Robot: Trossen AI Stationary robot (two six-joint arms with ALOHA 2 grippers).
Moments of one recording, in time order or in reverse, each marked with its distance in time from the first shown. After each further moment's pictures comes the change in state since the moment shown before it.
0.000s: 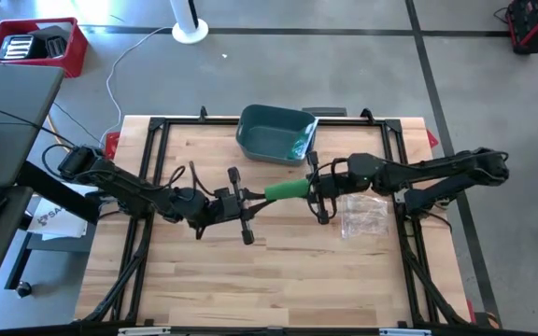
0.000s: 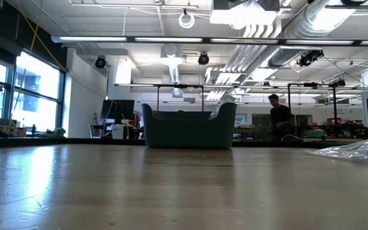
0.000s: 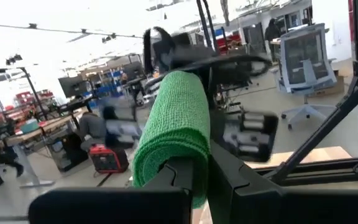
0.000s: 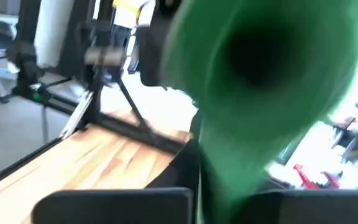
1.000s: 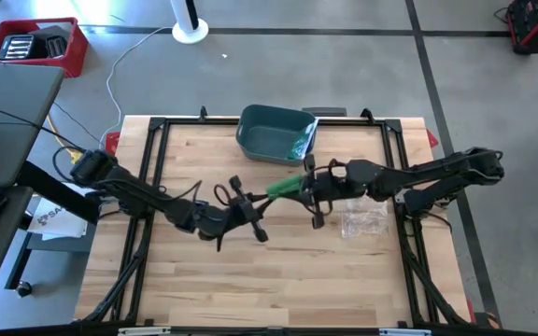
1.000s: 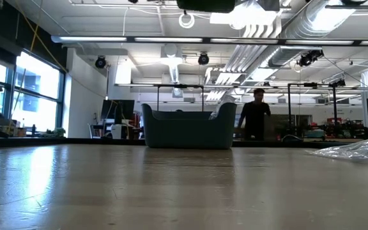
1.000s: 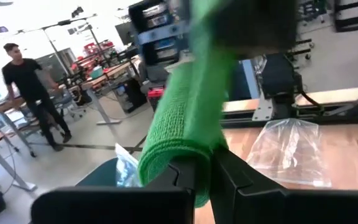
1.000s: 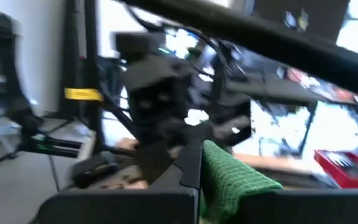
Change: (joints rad) left arm -0.018 0.129 0.001 -0.124 -0.339 -0.083; right arm 0.058 0.055 -0.002 0.142 0.077 0.240
